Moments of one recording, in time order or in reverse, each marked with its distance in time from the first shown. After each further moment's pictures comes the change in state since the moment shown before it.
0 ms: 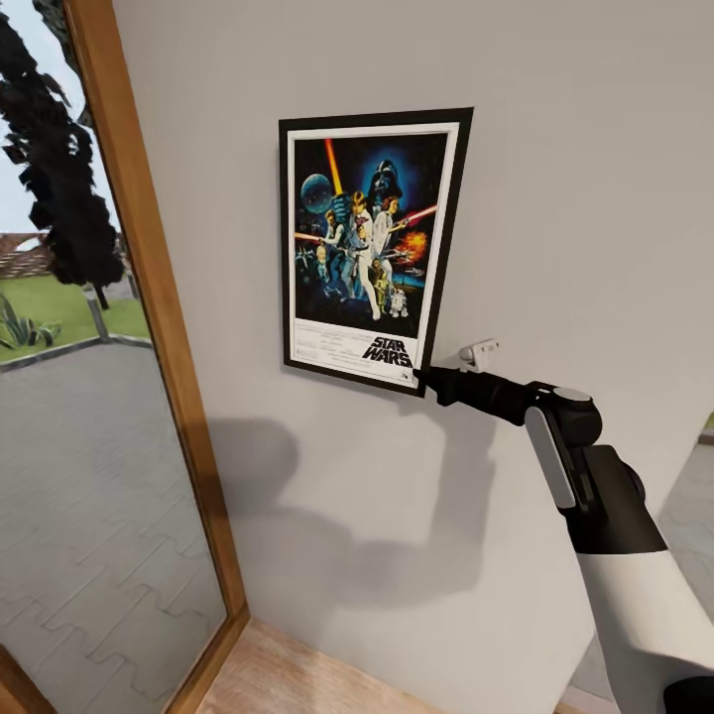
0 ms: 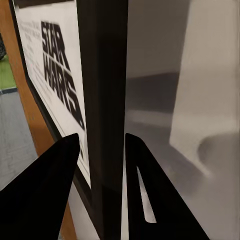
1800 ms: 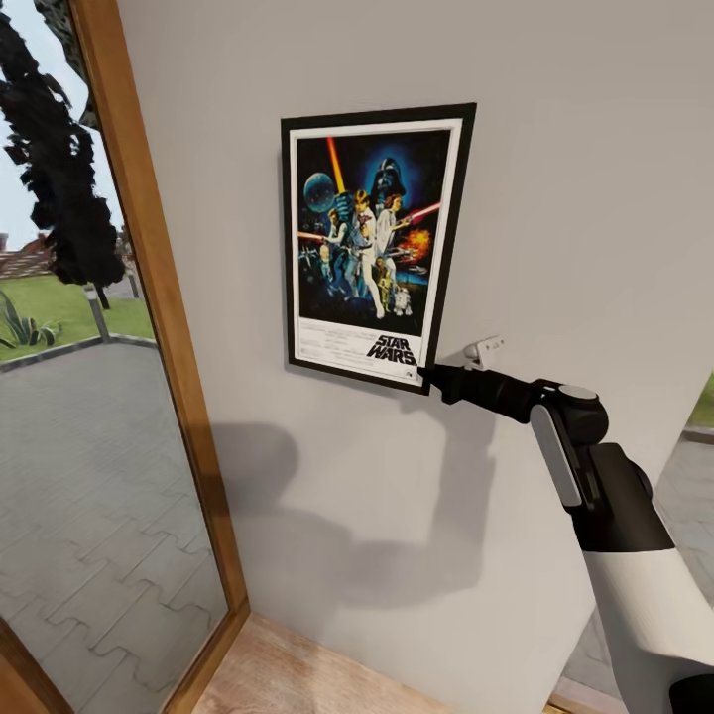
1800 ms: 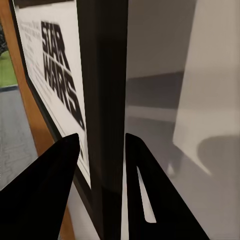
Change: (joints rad) left arm 0.000 0.000 0.000 0.000 0.000 0.000 0.000; right arm -0.007 -0.020 0.001 -0.004 -0.002 0.000 0.001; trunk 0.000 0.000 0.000
